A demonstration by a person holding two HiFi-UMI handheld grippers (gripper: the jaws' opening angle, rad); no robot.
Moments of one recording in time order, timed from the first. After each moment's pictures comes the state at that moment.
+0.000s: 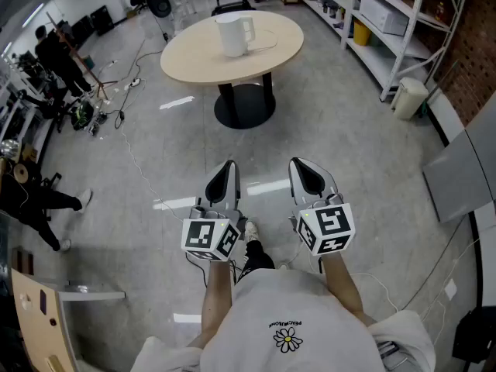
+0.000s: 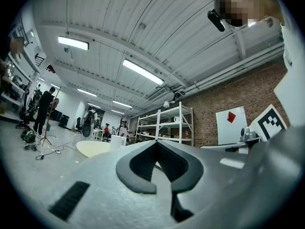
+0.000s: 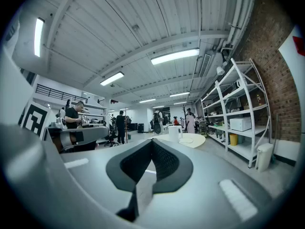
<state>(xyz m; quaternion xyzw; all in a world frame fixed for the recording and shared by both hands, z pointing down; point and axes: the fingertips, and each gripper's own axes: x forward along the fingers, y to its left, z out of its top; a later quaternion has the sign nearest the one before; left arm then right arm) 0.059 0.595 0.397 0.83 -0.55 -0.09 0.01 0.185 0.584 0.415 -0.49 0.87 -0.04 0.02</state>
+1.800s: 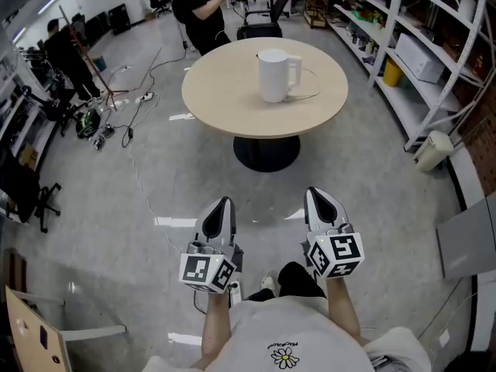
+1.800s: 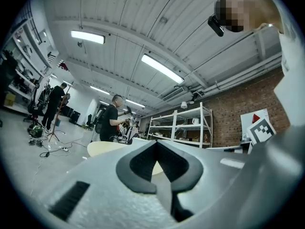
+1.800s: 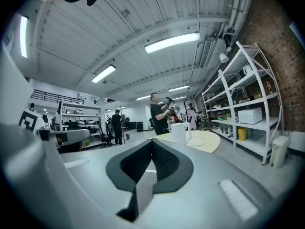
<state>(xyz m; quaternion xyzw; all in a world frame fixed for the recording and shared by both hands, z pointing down) -0.121 0.367 0.399 0.80 -0.59 -0.12 0.04 0.056 0.320 0.416 -0.49 0.87 -0.08 0.02</state>
